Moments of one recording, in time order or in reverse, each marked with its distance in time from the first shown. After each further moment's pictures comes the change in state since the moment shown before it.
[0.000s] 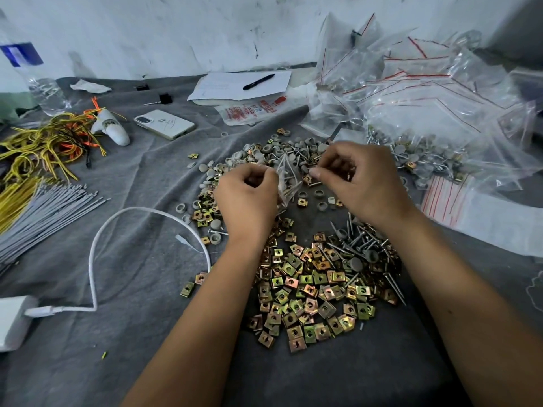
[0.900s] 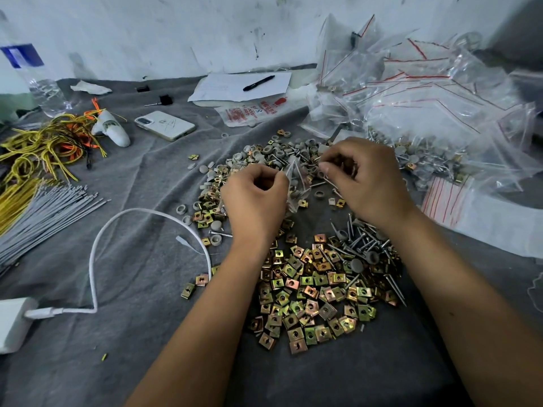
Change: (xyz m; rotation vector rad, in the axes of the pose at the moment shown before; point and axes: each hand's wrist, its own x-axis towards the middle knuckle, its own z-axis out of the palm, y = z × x) left_hand -0.005 0.001 0.001 -0.005 -0.075 0.063; right_hand 0.005 0.004 -0.002 -0.133 0.049 -0.056
